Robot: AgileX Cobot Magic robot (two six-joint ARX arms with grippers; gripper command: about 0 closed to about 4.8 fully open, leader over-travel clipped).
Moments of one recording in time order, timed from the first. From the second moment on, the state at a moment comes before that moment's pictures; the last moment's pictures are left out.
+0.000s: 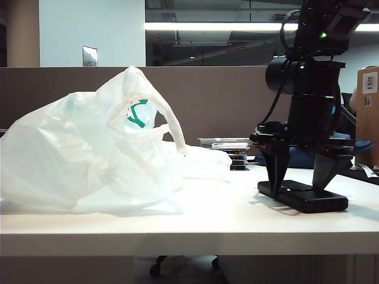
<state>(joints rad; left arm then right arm) -0.03 0.00 0.23 -0.33 0.56 0.05 0.32 1.93 1.38 -0.77 -0.03 0.11</state>
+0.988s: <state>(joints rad) -0.03 0.02 0.26 0.00 0.56 -0.01 0.32 1.90 1.45 -0.86 -0.03 0.11</state>
